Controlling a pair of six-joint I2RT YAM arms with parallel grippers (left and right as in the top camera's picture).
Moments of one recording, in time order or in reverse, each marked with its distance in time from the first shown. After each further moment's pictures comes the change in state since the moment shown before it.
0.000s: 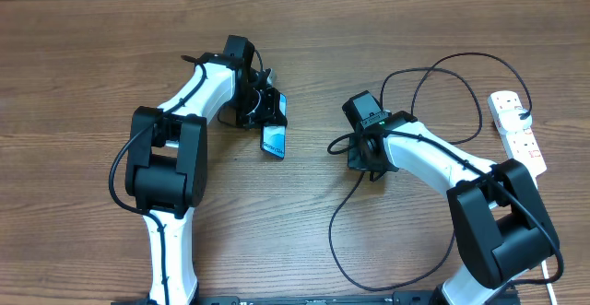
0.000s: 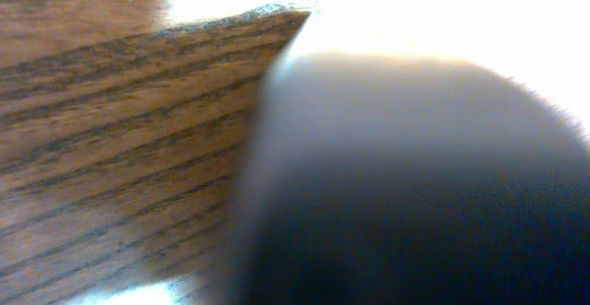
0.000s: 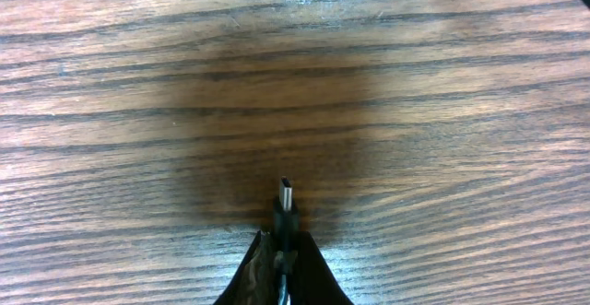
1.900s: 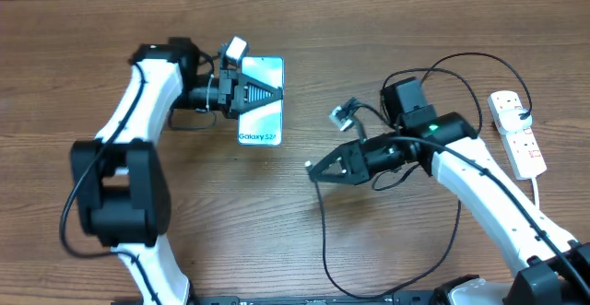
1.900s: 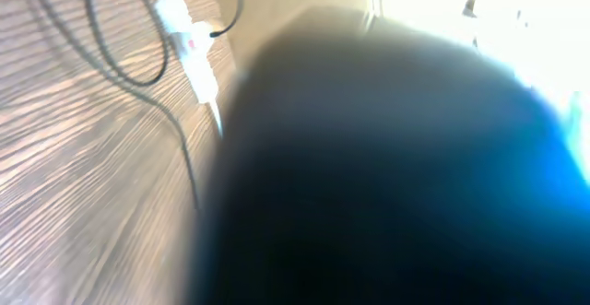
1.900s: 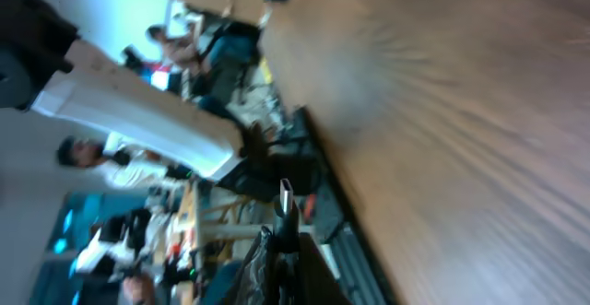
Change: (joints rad) left arm 0.196 -0.264 -0.048 -0.441 0.989 0.617; right arm -0.069 -0.335 0.017 -0.123 -1.306 -0.539
